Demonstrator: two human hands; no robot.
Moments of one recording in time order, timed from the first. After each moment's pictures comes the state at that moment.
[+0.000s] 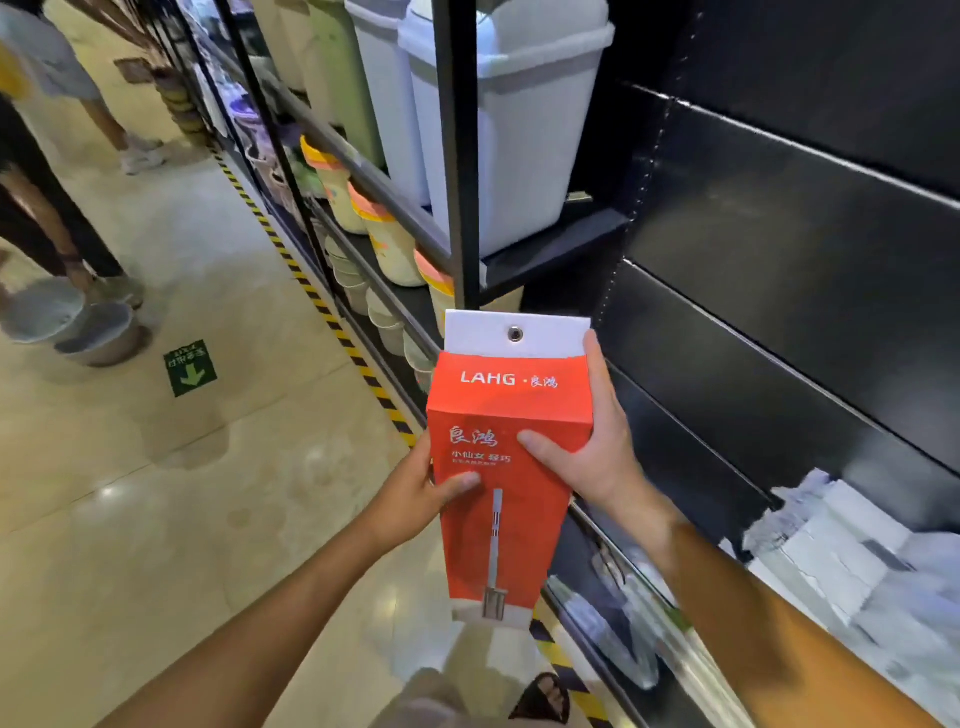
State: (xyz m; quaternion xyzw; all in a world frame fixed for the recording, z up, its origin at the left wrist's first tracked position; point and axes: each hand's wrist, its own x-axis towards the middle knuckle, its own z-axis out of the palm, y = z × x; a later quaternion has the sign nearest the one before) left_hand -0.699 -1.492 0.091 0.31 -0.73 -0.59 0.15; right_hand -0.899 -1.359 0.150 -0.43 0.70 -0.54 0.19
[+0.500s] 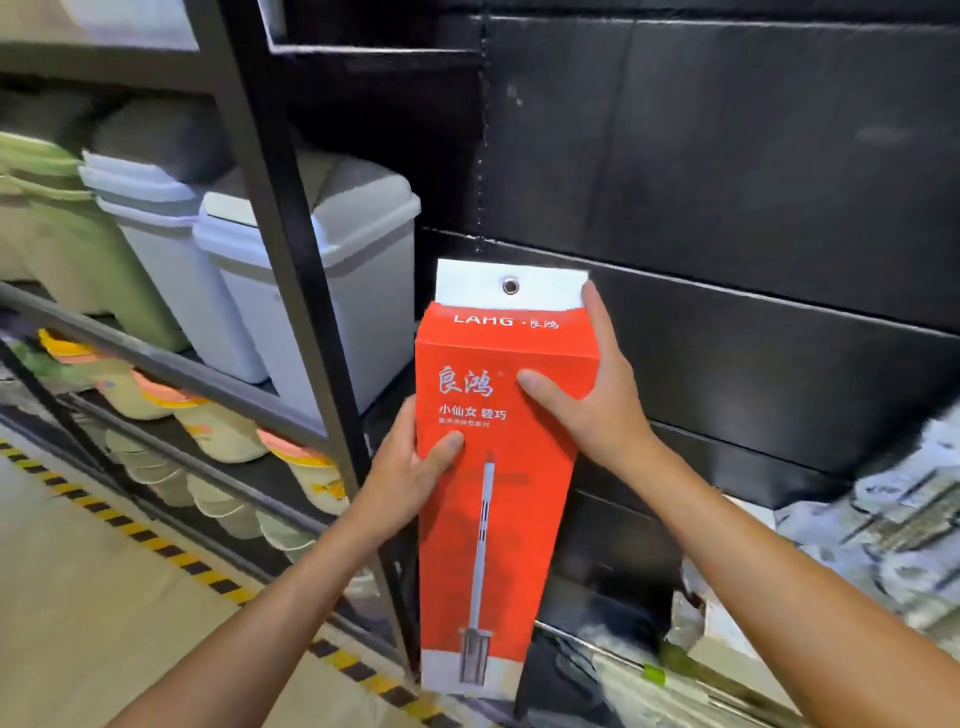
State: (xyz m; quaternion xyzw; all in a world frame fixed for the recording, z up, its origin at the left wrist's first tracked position) left_hand -0.880 -1.623 0.206 0.06 -0.77 -0.60 0.20; right_hand -0.989 -1.422 0.280 -0.33 0.75 -0.58 -0.05
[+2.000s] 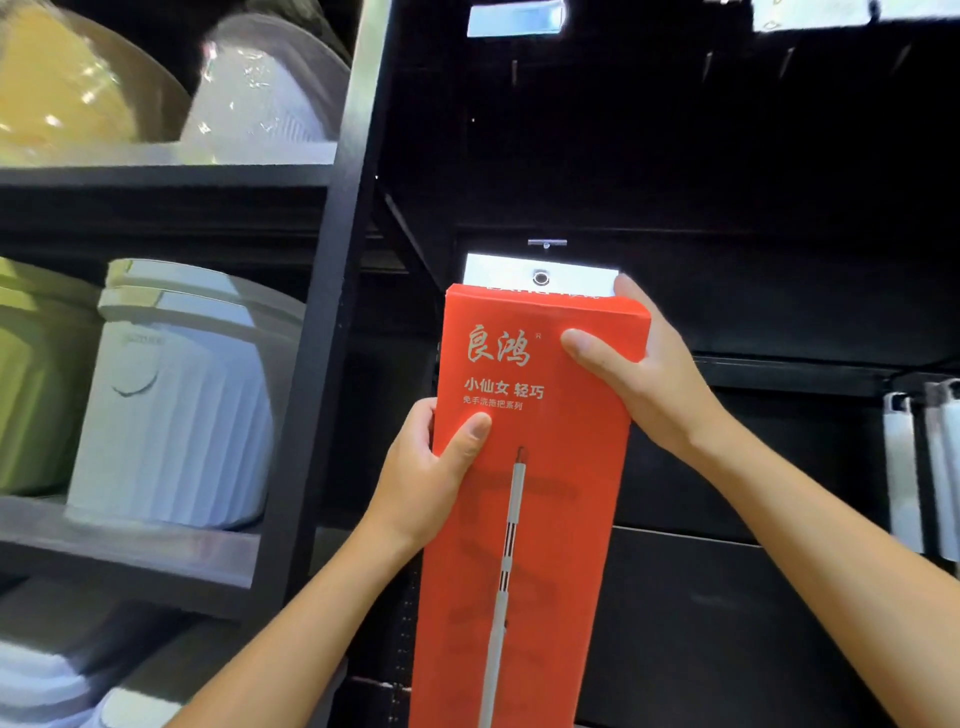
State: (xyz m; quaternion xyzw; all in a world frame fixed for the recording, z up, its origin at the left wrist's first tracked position) left_hand -0.968 -1.652 0.600 -0.26 -0.65 -0.57 0.44; right_hand -0.958 -1.429 0.703 -0.45 0.67 -0.45 -0.37
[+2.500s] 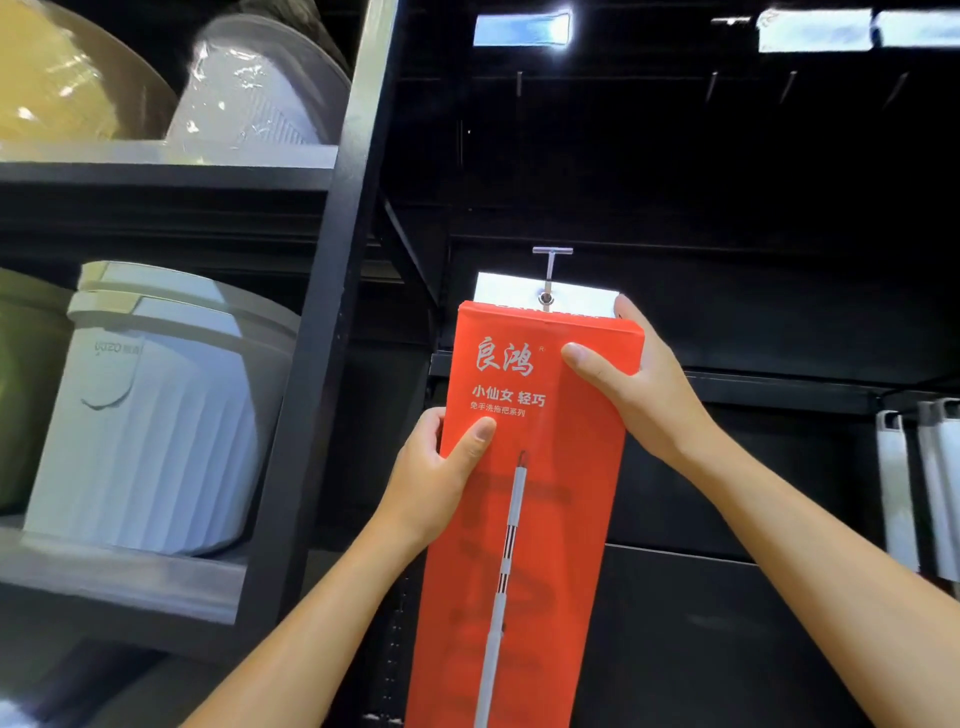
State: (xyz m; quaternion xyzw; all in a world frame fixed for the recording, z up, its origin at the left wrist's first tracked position) left_hand -1.012 -1.661 0.616 -0.24 -0.66 -0.58 0.41; right_hand -0.998 -1.435 0.714 -0.42 0.69 -0.45 -0.39
